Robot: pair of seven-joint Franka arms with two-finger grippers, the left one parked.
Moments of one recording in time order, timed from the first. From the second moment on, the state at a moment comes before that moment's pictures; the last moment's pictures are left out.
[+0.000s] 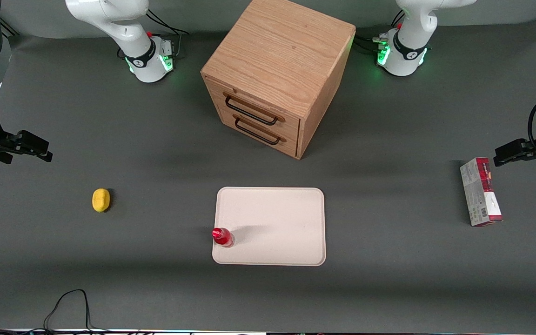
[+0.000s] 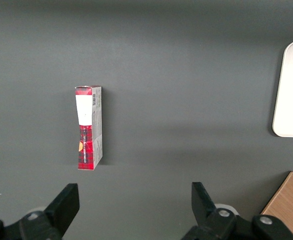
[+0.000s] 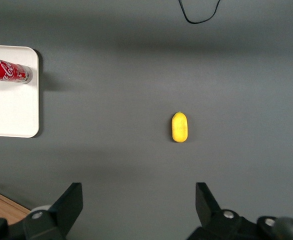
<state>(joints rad) 0.03 0.08 -0.06 -1.54 -0.01 1.65 -0.04</state>
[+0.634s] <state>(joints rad) 0.03 0.08 -0.07 -1.54 -0.01 1.65 -0.04</state>
